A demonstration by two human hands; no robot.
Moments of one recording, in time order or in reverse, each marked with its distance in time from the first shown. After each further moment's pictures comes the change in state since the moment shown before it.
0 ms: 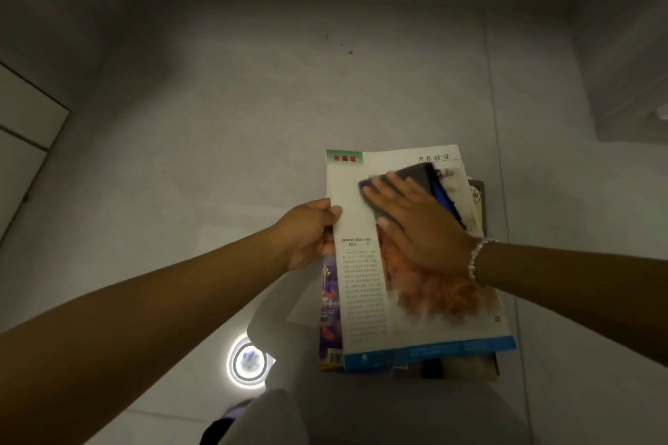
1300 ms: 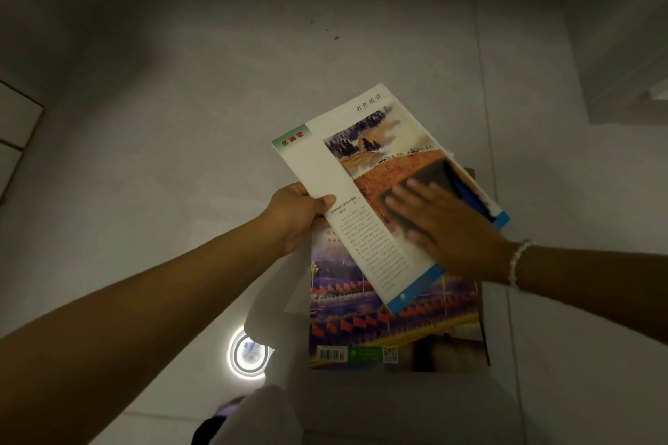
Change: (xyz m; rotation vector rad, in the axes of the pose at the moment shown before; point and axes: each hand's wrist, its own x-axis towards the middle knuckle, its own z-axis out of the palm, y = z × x) left_hand 0.013 0.007 0.010 0.084 0.291 0.091; right_hand -0.042 0.044 0.007 -0.166 0.050 -0.101
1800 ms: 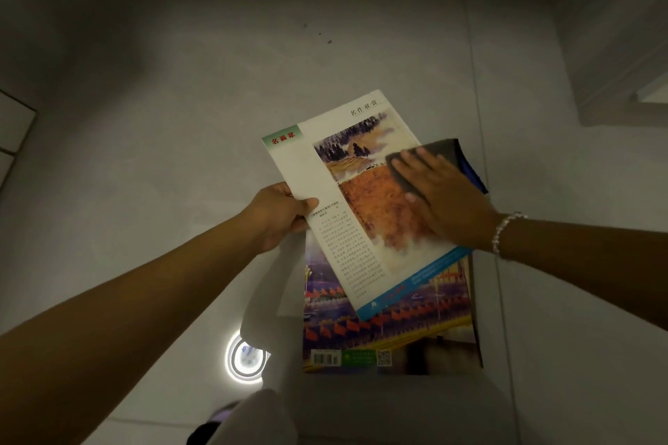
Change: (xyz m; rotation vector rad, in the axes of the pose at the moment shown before) left_hand 0.003 0.009 -0.017 0.102 -0.020 -0.024; right_hand 0.025 0.026 -0.009 0.073 0.042 0.190
